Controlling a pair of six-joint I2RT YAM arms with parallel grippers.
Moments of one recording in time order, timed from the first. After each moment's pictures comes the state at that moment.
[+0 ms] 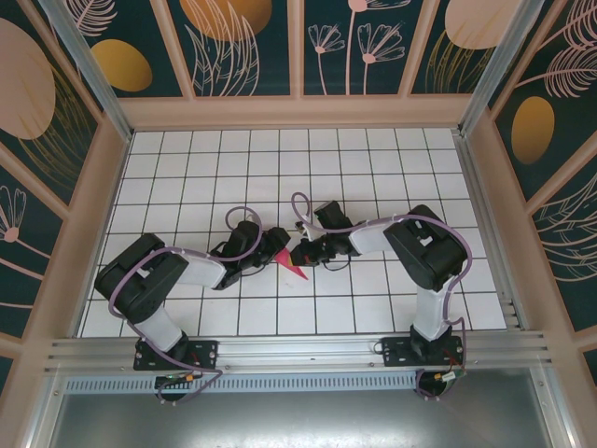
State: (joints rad) left arm -0.67 1.66 0.49 0.57 0.10 -1.30; right arm 0.68 1.90 0.87 0.06 -0.76 0.52
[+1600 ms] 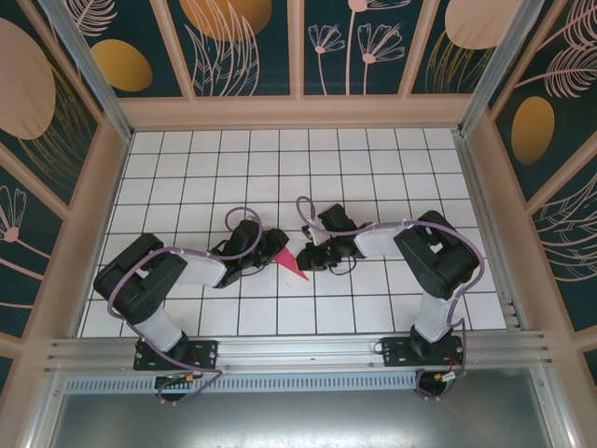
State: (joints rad) left arm -0.67 1.66 0.51 0.51 0.10 -1.32; right arm 0.68 1.81 0.82 -0.06 -0.68 0.51
